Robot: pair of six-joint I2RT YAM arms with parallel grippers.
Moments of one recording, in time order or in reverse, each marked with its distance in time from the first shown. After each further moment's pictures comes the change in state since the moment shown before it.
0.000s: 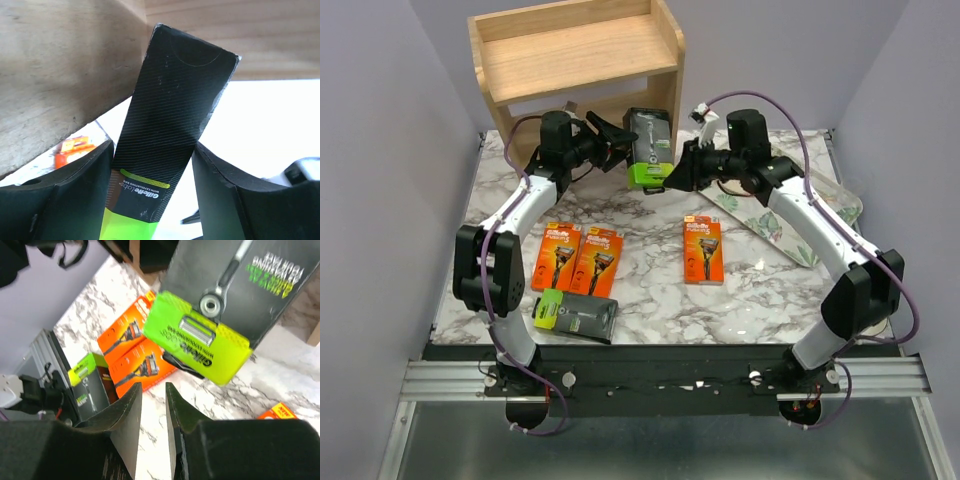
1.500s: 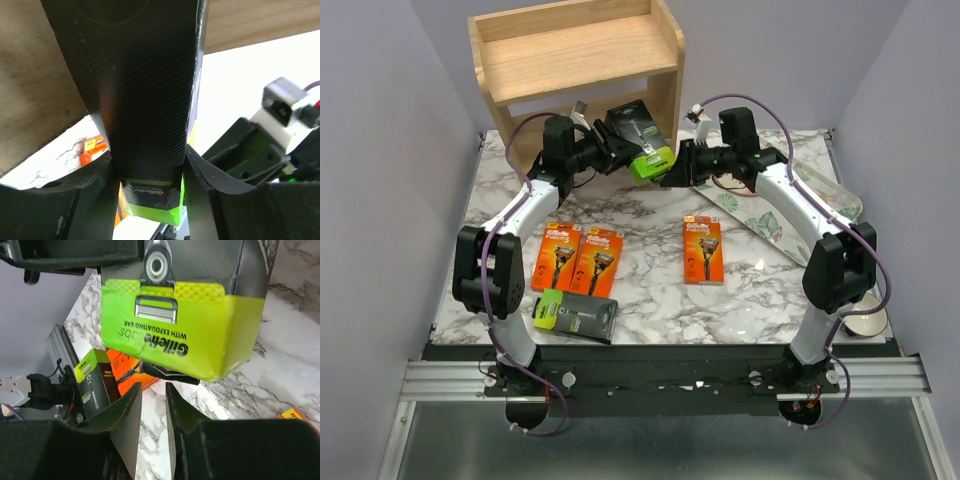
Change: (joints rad) left arm -0.022 -0.013 -0.054 0.046 0.062 0.179; right arm -0.061 0.188 0.072 0.002 -0.132 0.037
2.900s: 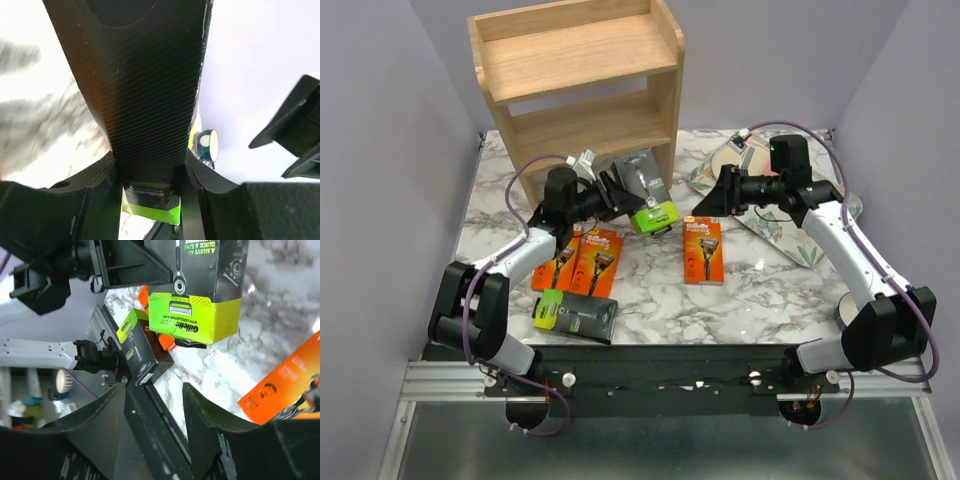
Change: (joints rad) left arm -0.103 -0.274 -0.541 0.183 -0.039 0.060; right arm -0.127 -0.403 -0.406 -0.091 -0.152 0.103
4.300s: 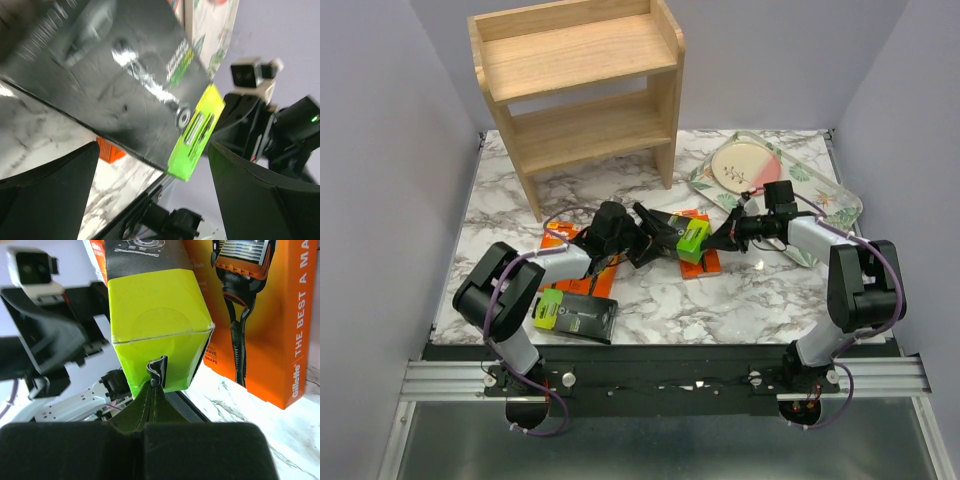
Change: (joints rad) left arm -0.229 0.163 -0.034 0.002 -0.263 -0.399; right arm -0.132 0.214 -0.325 0.238 -0.026 0.398
